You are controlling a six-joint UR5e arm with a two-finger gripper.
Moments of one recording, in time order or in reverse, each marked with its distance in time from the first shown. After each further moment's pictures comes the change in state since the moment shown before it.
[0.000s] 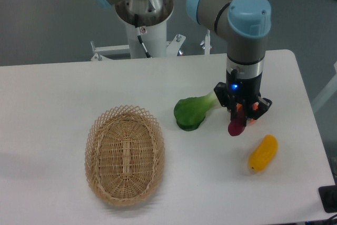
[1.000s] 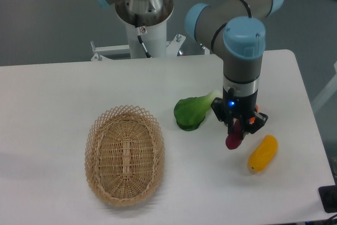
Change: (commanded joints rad) arm -0.063 -0.130 0.000 0.184 0.028 -0.181
